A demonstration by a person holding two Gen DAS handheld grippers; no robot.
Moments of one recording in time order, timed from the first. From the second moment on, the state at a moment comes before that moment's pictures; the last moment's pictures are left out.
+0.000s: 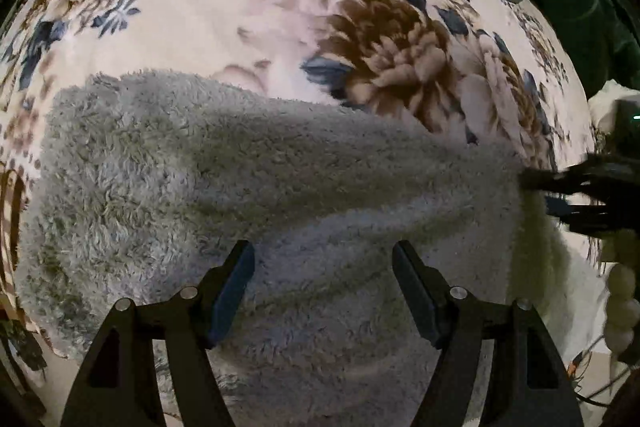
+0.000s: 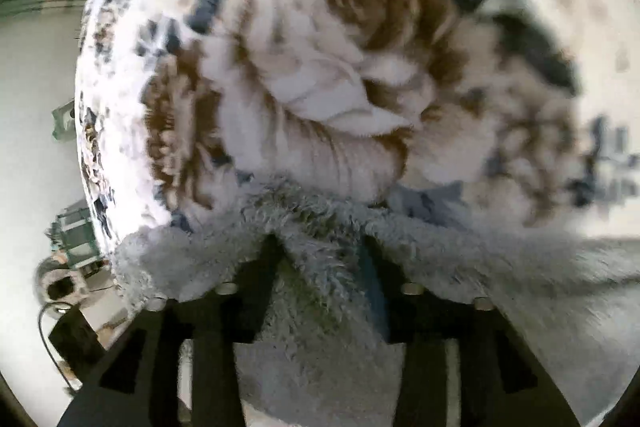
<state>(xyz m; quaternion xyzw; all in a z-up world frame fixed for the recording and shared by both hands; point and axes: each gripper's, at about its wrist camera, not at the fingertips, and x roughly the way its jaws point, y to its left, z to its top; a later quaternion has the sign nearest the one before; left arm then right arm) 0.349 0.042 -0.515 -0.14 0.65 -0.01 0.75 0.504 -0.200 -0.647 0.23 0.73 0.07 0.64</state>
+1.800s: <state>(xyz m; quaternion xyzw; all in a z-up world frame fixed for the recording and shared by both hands) 0.282 -0.034 -0.444 -0.13 0.65 -0.03 0.75 0.096 -0.492 -0.582 0.50 0.52 -0.24 0.65</state>
